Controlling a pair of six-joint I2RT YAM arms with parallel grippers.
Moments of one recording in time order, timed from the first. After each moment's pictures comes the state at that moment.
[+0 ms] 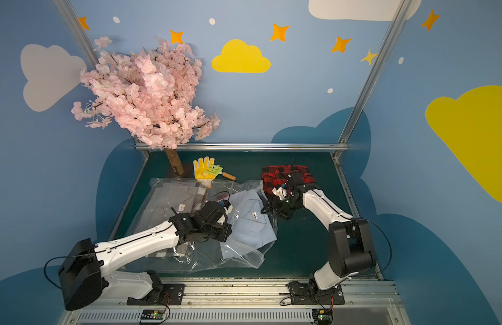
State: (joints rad) left arm -0.87 1.33 0.88 -0.52 0.08 -0.54; right arm 0.29 1.54 1.02 -0.80 -0.71 0.32
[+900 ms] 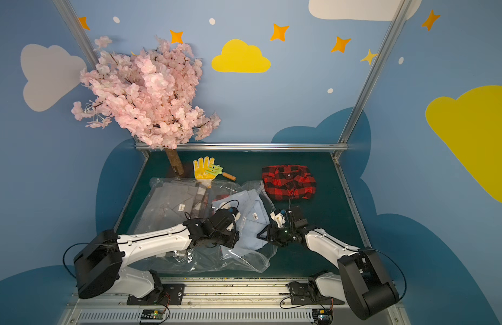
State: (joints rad) left arm -0.95 1.45 0.82 -0.34 0.10 -0.61; right arm 0.43 1.25 0.45 -0.20 -0.76 0.64
